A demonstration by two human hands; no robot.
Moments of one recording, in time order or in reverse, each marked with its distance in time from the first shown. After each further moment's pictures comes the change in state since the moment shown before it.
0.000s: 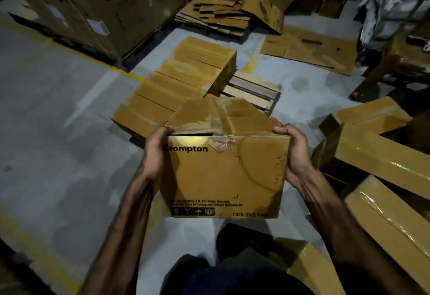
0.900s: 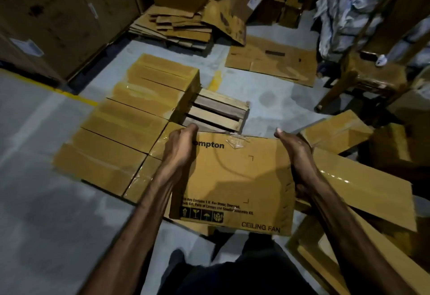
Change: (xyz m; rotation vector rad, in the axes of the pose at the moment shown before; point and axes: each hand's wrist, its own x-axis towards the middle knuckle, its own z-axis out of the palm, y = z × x) left_hand 0.240 0.038 0.222 0.388 -0.151 -0.069; right_hand 0.174 -0.135 -0.094 -0.386 0.395 -0.119
